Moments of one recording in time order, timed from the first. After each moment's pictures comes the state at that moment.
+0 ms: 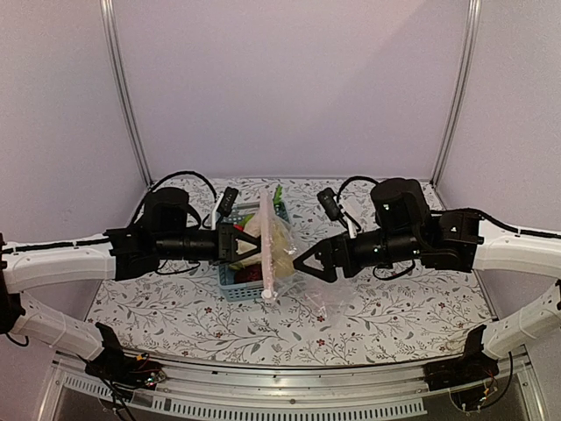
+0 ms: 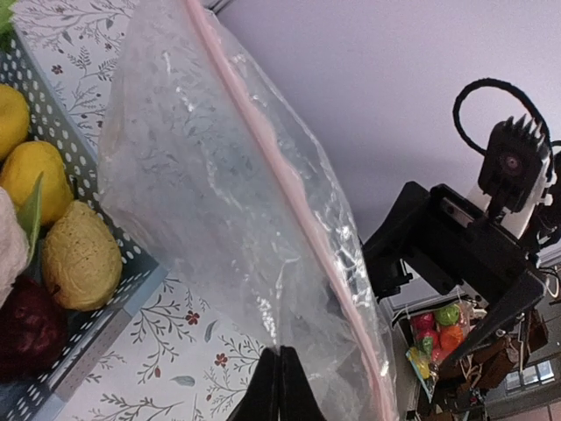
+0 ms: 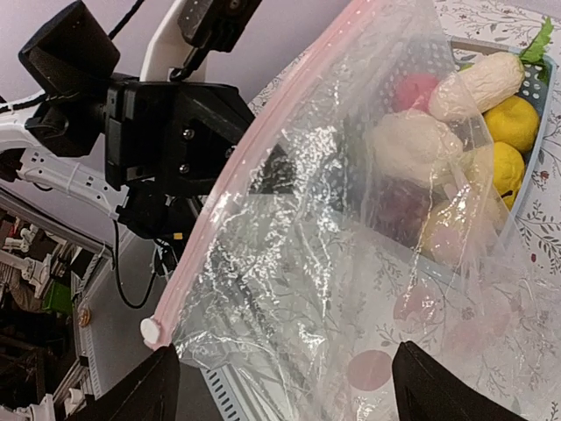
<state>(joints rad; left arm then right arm) -0.85 1.22 0.75 0.14 0.39 -0.80 1.06 1.27 1.03 -0.25 -0.20 0.54</state>
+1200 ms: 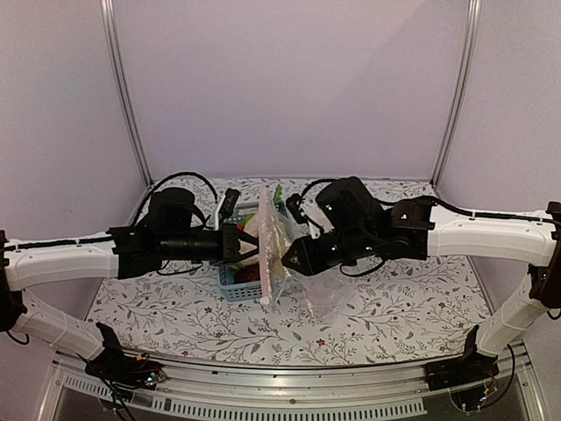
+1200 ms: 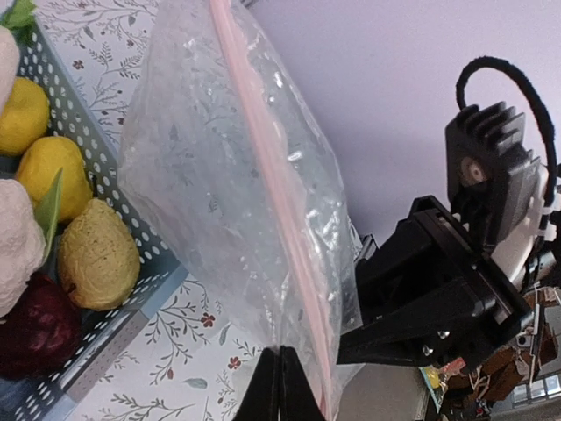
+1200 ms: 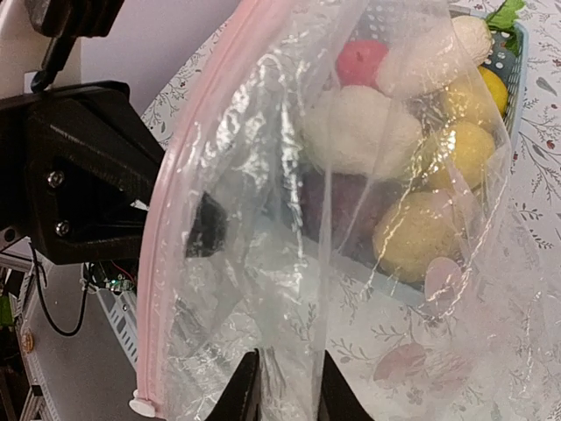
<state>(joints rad) -0.86 1.24 0.77 0.10 0.34 -0.80 1.11 1.55 1.27 -0.41 -0.03 0.54</state>
